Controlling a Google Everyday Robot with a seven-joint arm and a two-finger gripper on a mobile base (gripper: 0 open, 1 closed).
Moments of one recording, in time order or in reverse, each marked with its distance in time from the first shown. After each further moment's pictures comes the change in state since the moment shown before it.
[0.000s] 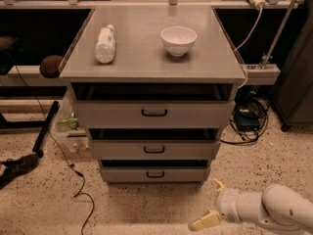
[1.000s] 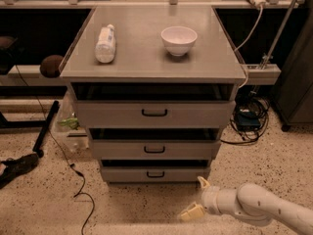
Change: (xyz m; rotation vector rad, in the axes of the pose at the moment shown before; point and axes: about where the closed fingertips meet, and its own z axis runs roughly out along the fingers) arm 0.046 -0.048 0.095 0.017 -0.001 -0.001
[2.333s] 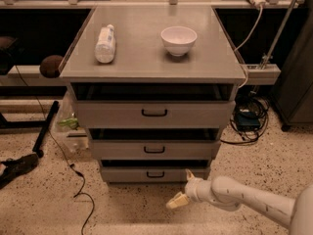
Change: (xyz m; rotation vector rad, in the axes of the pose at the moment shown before) arm 0.032 -0.071 0.118 0.079 0.041 -0.099
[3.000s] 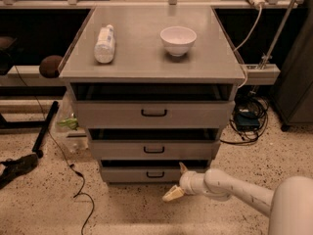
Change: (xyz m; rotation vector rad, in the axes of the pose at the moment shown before) arm -0.008 -0.026 0.044 -0.012 -0.025 -0.093
